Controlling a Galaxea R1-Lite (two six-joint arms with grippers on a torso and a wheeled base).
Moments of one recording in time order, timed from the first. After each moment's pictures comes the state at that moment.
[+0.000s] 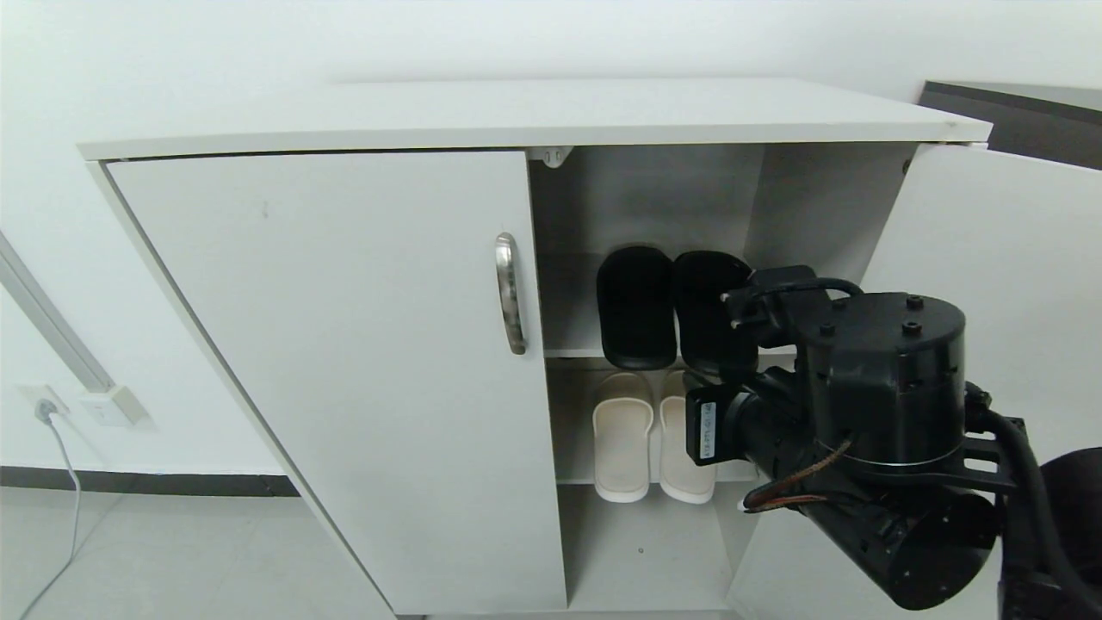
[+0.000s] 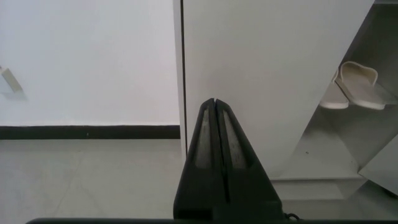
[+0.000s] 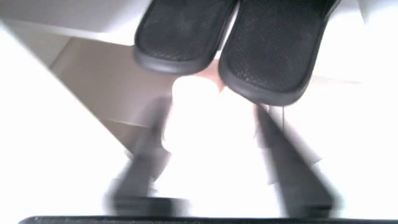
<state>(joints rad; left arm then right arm) 0.00 0.00 0.00 0.00 0.02 -0.01 0.95 1.65 -0.89 -0.49 -0.70 0.21</state>
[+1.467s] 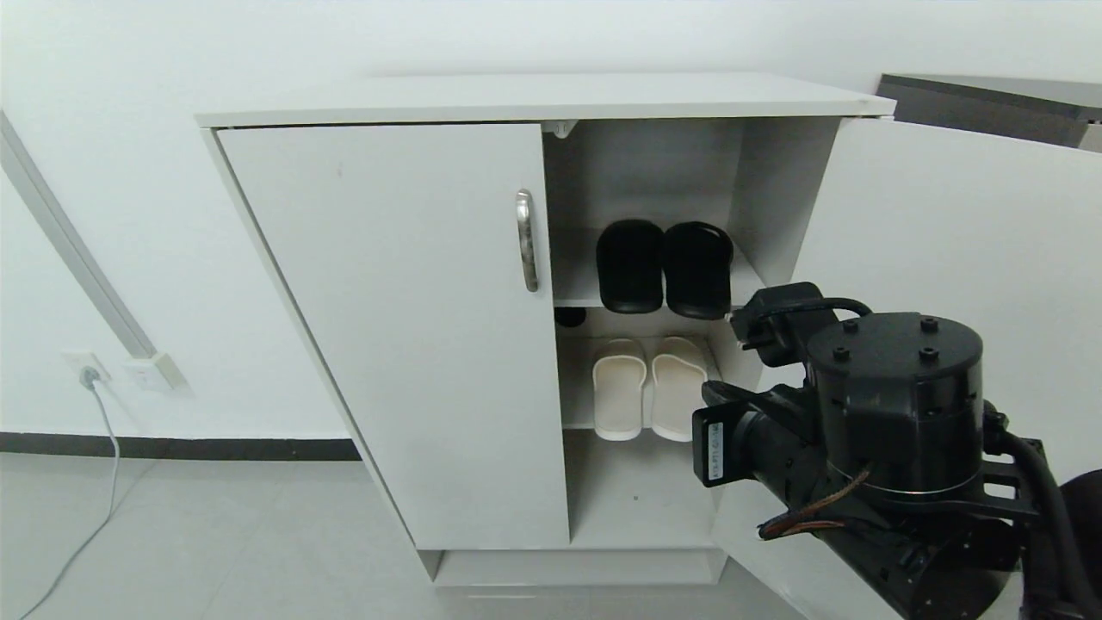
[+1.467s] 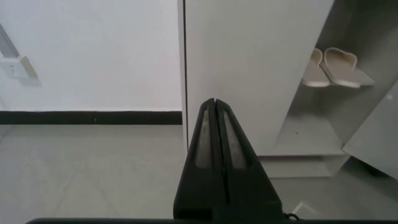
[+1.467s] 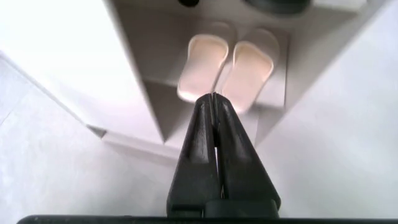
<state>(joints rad) 0.00 0.00 0.00 0.00 0.02 -0.01 0.97 1.64 -0.85 -0.49 -0.69 0.20</state>
